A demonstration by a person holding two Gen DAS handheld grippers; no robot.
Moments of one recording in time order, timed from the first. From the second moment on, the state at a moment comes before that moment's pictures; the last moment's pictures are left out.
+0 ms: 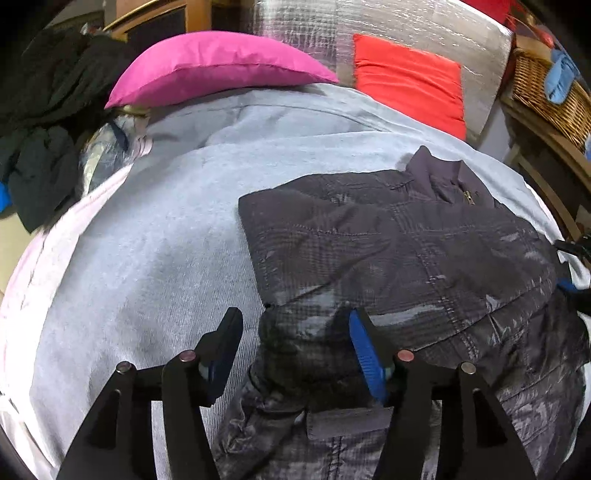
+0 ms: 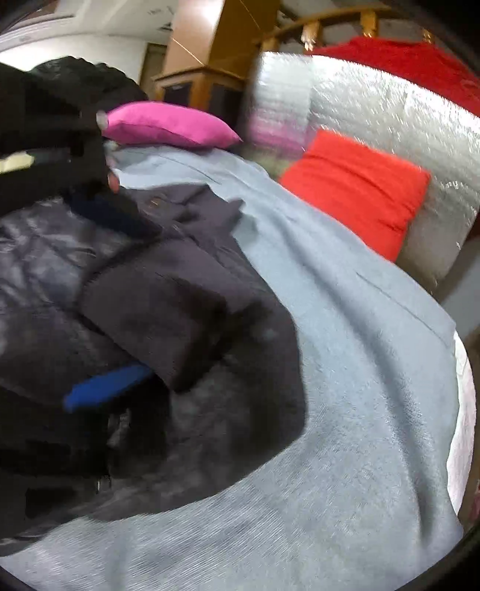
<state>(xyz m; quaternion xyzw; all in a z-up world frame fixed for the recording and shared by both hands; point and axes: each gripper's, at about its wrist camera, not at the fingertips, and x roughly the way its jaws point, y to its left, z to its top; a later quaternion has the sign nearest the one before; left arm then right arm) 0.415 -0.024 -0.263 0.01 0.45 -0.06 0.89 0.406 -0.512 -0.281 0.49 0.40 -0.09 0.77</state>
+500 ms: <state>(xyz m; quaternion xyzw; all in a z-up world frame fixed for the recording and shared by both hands) 0.403 -0.007 -0.255 0.01 0.44 -0.05 0.90 0.316 -0.454 -0.189 0.39 0.30 -0.07 0.87</state>
